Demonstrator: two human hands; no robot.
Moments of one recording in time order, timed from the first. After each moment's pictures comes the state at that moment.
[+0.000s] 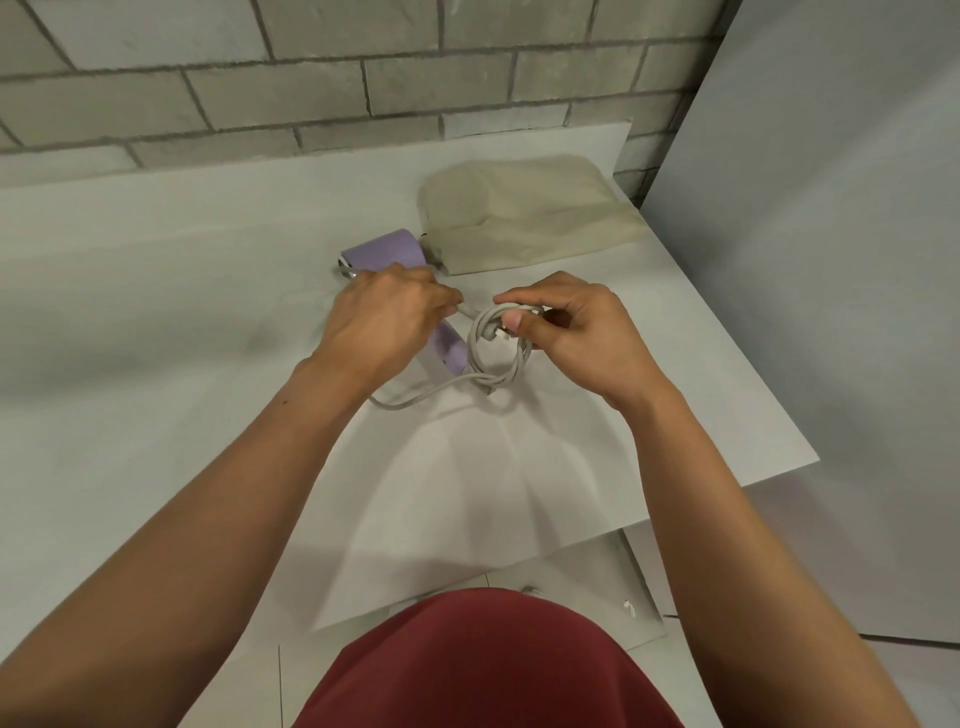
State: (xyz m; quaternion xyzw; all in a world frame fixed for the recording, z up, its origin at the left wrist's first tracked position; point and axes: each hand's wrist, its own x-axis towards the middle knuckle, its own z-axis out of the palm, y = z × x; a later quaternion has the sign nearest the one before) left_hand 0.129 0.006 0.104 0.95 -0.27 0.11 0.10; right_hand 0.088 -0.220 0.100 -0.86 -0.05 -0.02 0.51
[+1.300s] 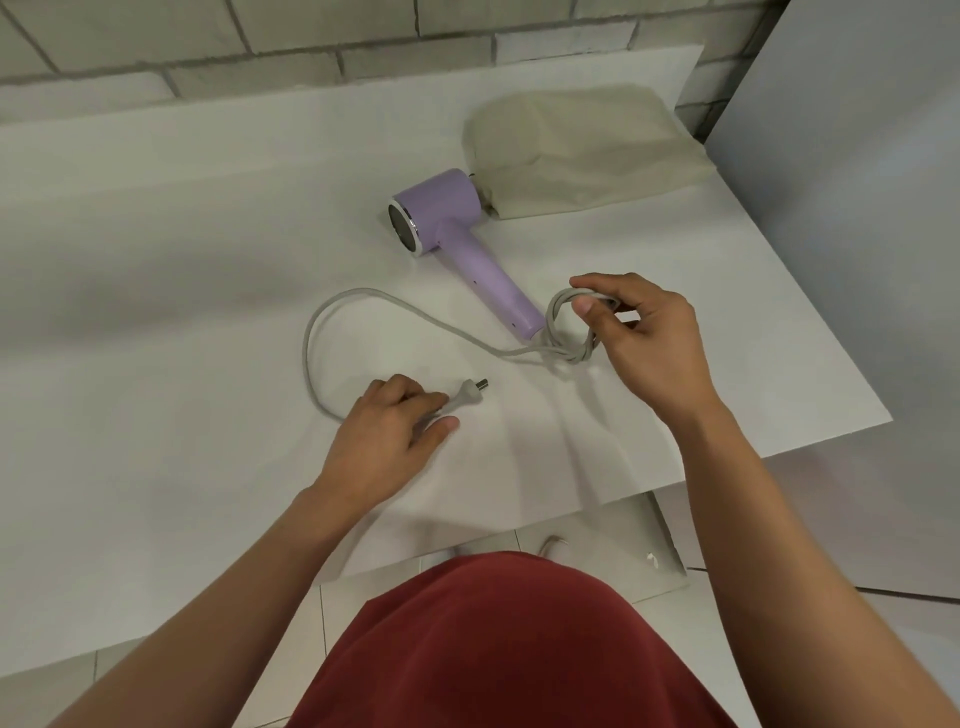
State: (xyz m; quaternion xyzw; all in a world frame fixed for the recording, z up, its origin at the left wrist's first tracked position) left_hand 0.015 0.089 -0.029 0.95 -0.16 -0.01 0.26; right_hand 0.050 -0.198 0.057 -0.85 0.05 -0.08 0.52
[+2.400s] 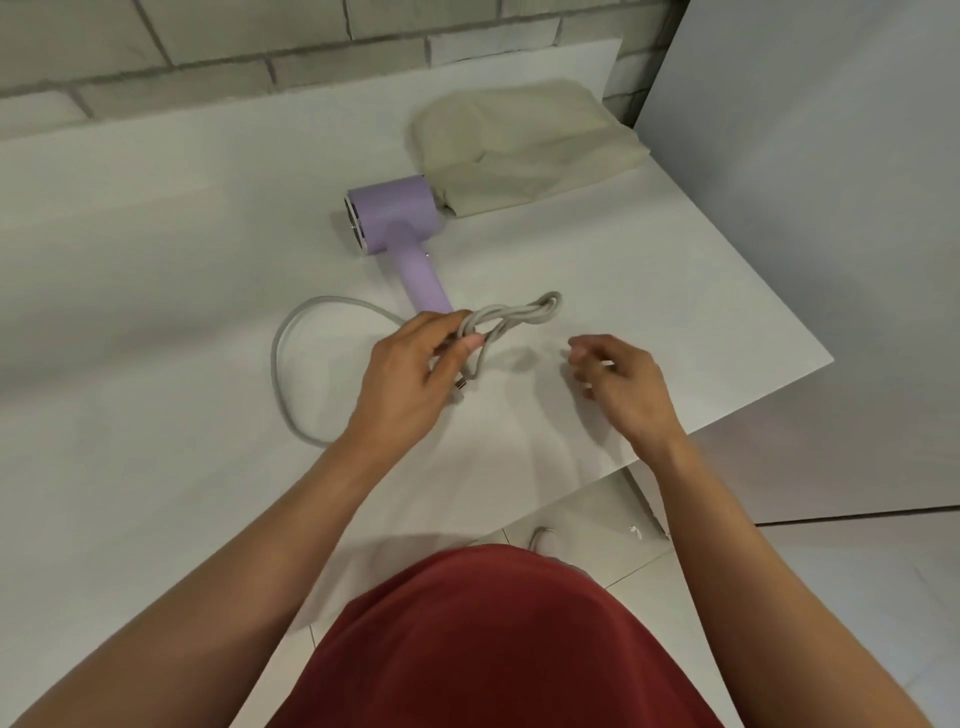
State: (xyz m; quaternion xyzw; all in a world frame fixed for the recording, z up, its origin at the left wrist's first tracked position) left_hand 0.057 0.050 0.024 0.86 -0.21 0.06 0.46; right_hand -0.001 -0.189 0.013 -0.82 0.24 -0.01 0.51
